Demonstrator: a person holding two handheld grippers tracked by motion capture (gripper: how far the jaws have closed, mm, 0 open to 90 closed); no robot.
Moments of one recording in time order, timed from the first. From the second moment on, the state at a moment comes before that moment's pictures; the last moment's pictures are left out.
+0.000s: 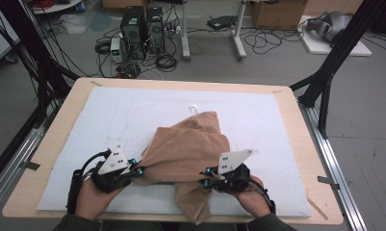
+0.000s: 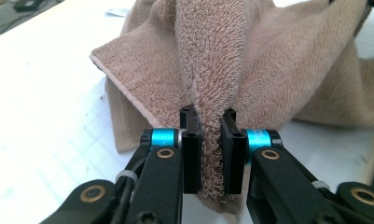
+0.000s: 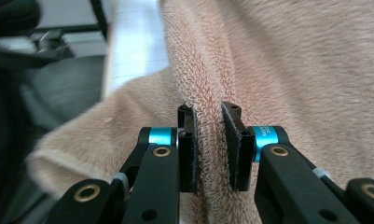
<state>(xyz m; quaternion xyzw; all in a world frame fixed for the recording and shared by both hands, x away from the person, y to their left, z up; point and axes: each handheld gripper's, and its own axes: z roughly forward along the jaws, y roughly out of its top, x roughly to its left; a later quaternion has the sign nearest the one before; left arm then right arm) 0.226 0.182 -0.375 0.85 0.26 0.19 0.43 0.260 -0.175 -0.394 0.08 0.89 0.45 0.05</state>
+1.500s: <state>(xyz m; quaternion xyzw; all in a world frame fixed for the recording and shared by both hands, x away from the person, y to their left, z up) 0.268 0.198 -0.400 0.85 0.29 0.18 0.40 0.299 -0.196 -0.395 0.14 0.89 0.42 0.07</state>
